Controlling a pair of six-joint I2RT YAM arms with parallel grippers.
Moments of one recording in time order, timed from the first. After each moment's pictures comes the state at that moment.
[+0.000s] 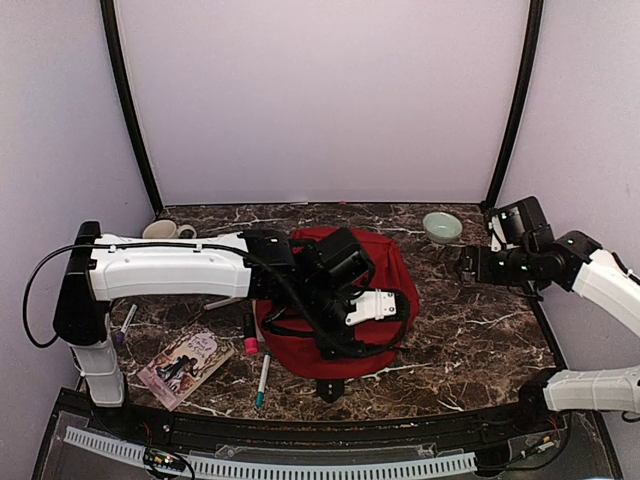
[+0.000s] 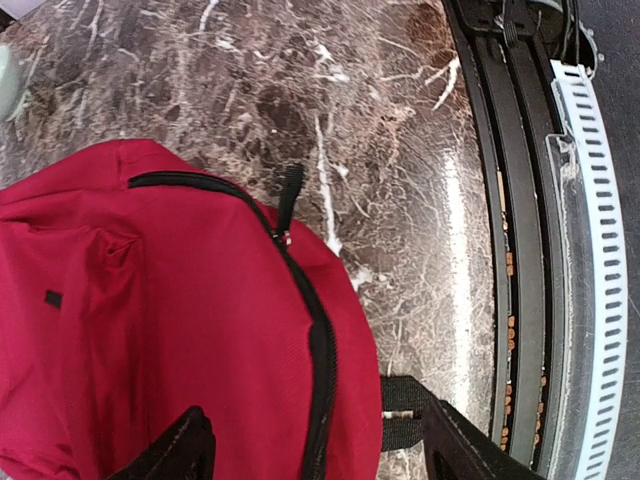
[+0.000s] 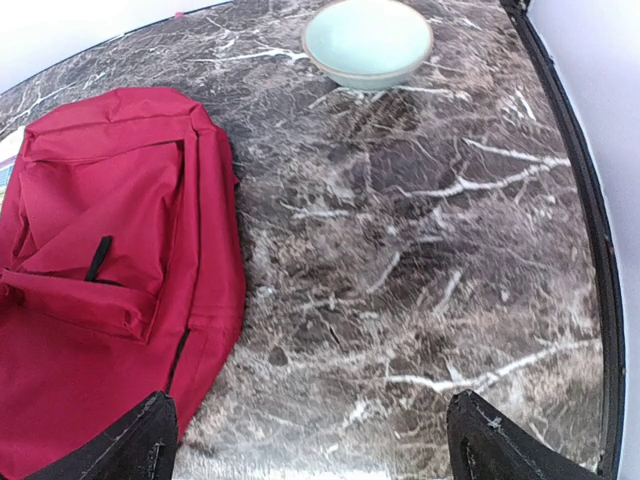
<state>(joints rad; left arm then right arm) -1.20 1.87 1.63 -0.76 0.08 0.38 0.45 1.01 0.89 -0.73 0.18 0.41</state>
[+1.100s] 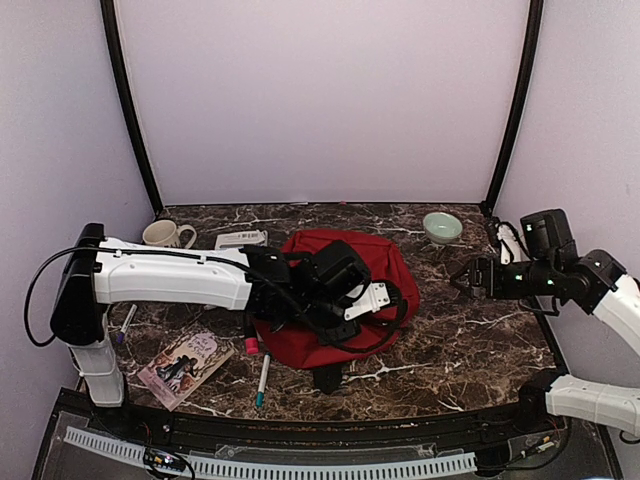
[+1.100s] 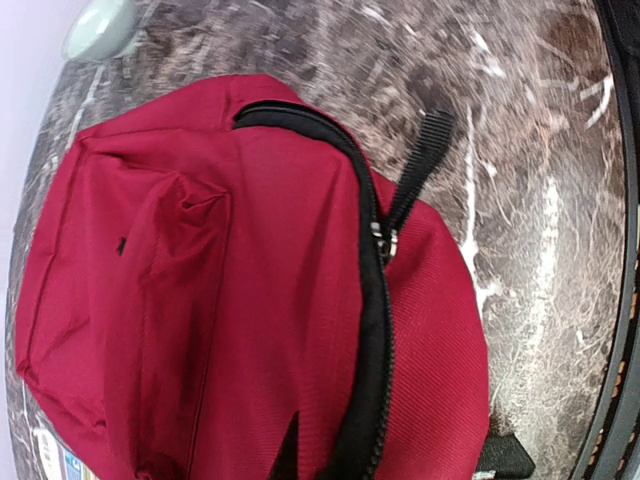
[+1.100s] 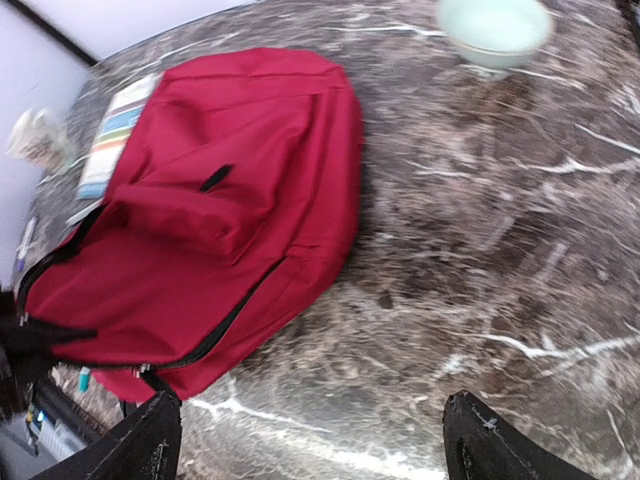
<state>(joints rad) -1.22 1.88 1.52 -0.58 -0.21 0.29 0.45 0.78 0.81 -0.78 -0.10 0.41</state>
